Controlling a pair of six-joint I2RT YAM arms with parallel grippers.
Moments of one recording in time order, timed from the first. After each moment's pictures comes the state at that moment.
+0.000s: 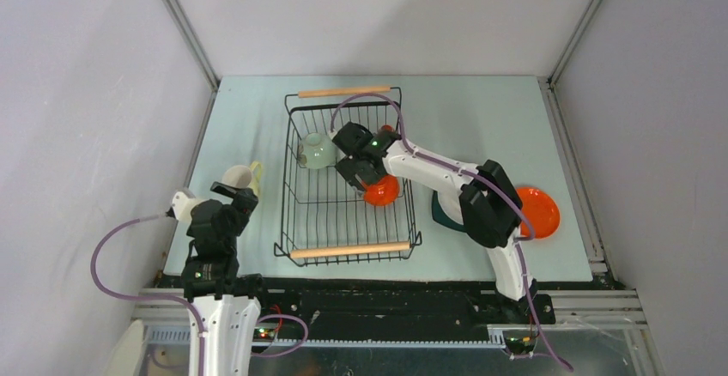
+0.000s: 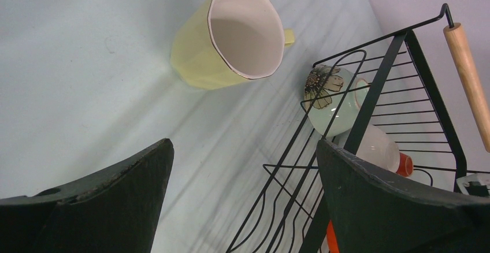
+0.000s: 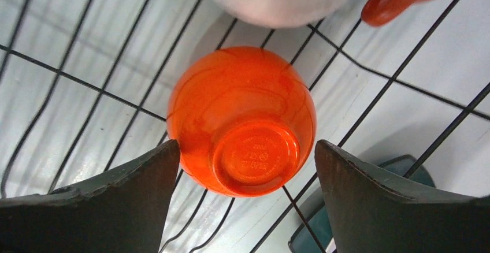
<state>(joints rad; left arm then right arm) 0.12 0.33 0.52 -0.68 -0.23 -0.86 0.89 2.07 1.76 -0.83 0.29 0.11</state>
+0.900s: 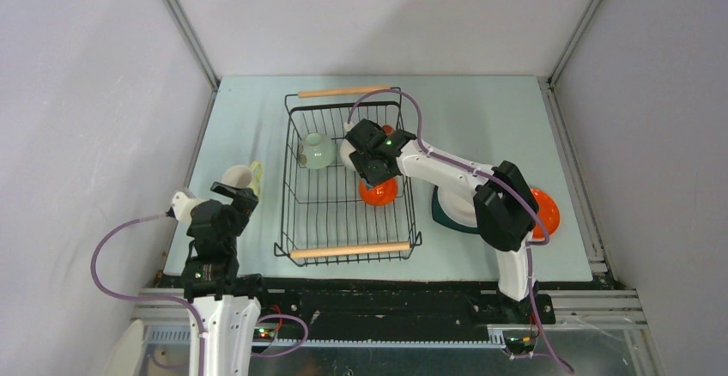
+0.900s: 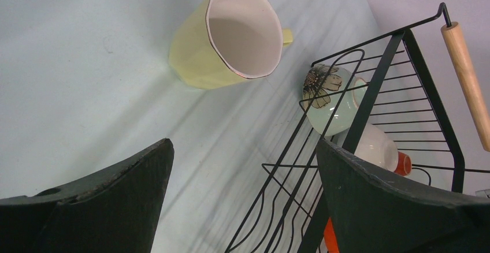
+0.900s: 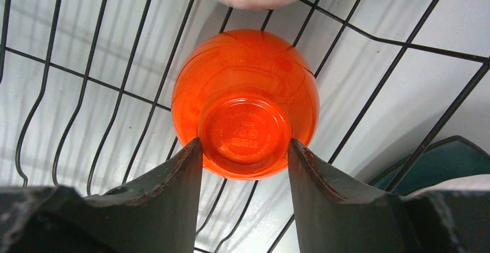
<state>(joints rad) 0.12 0.32 0.52 -0.68 -0.23 -0.86 0.84 1.97 1.63 -0.76 0.22 0.29</state>
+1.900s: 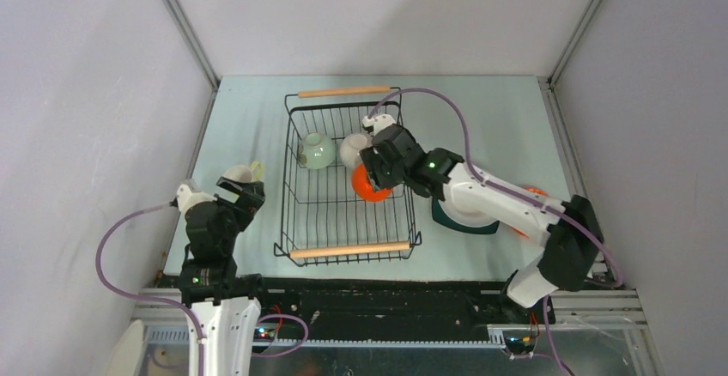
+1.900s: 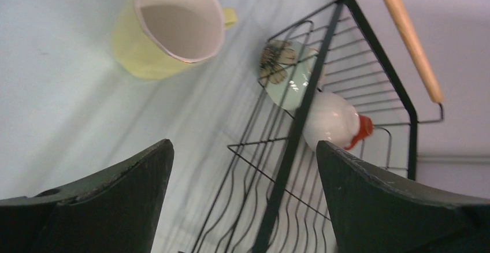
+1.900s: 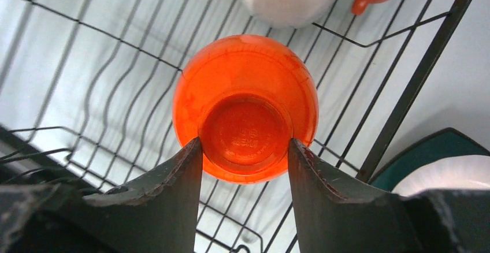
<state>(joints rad) 0.12 0.30 0.55 -0.65 -0.07 -0.83 0.91 1.60 1.36 -0.55 0.24 0.33</state>
